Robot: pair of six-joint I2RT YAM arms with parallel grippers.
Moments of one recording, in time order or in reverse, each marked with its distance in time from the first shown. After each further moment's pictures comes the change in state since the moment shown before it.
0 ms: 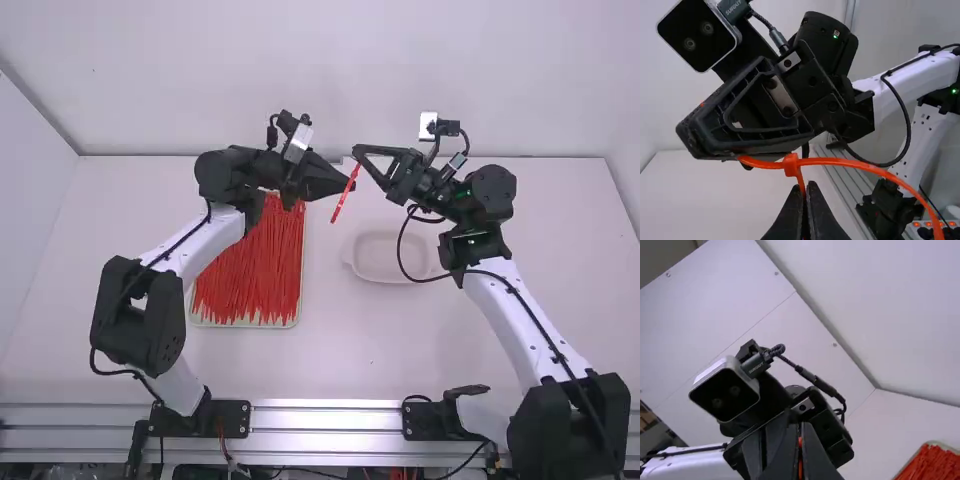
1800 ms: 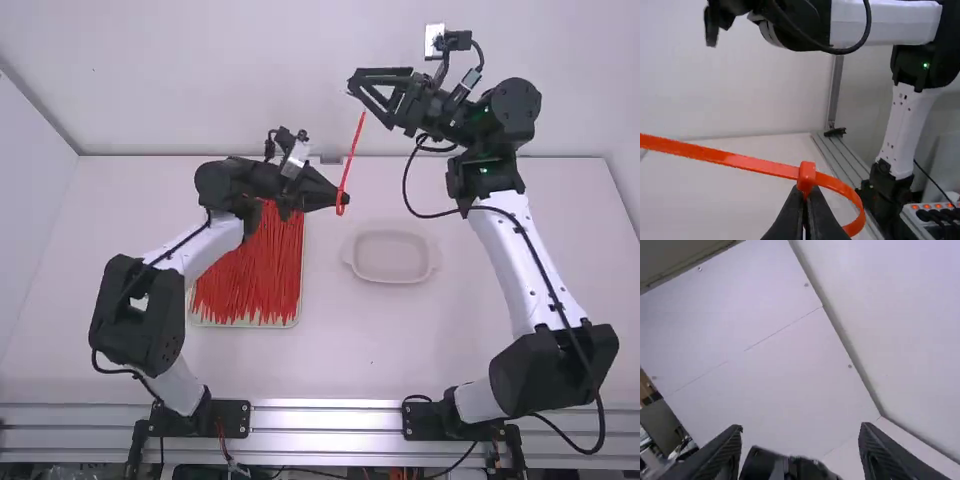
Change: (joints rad) left arm 0.027 -0.001 -0.084 0.060 0.045 0.052; right arm -0.045 0.261 0.554 -0.154 -0.180 -0.009
